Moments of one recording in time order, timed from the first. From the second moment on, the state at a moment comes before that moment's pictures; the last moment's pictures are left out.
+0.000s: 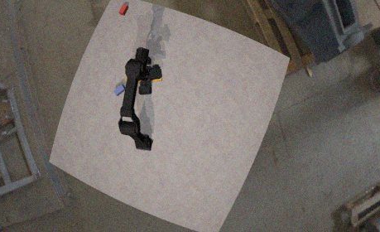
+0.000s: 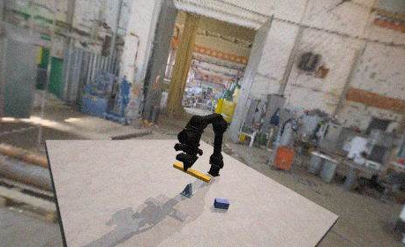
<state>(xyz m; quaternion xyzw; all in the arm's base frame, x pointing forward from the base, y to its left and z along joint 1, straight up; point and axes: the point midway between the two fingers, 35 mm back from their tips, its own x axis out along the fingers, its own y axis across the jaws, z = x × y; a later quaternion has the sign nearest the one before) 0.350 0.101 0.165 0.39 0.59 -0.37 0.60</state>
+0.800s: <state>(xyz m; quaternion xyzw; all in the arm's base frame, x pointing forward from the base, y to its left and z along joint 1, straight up) 0.348 0.106 0.134 0.40 0.58 -0.38 0.60</state>
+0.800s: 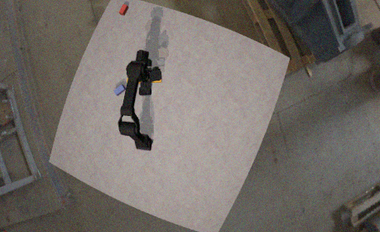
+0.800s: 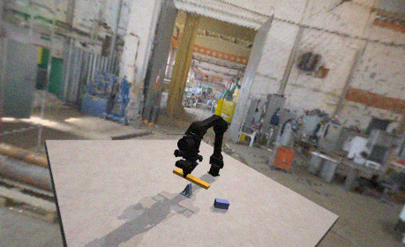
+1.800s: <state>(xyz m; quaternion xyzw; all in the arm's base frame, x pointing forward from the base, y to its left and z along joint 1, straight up) 0.347 0.105 0.121 0.40 0.58 -0.38 0.60</state>
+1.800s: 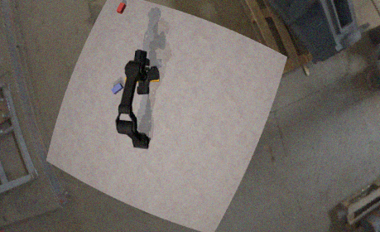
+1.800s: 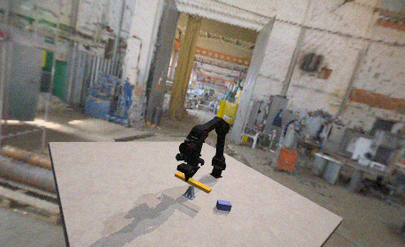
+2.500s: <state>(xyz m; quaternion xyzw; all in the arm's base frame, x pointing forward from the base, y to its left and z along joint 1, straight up) 0.347 0.105 0.120 0.40 0.58 -0.38 0.60</state>
